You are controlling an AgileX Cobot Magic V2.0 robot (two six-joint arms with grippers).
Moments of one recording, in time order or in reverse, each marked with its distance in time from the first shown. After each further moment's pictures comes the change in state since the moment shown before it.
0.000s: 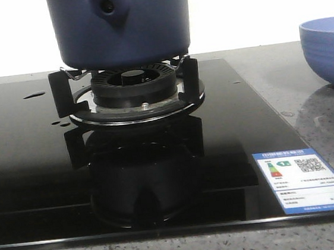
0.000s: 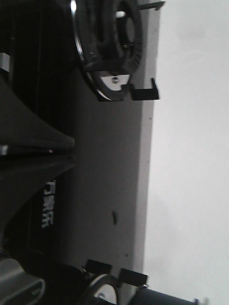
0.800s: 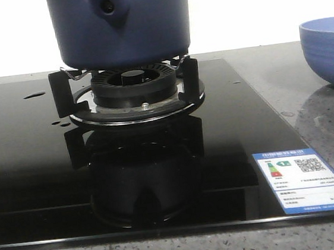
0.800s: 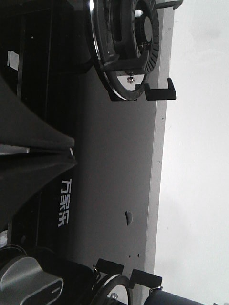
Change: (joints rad) left arm 0.007 -0.071 0.012 -0.008 0.069 -0.008; right arm 0.000 0.000 0.000 0.002 -0.001 0.000
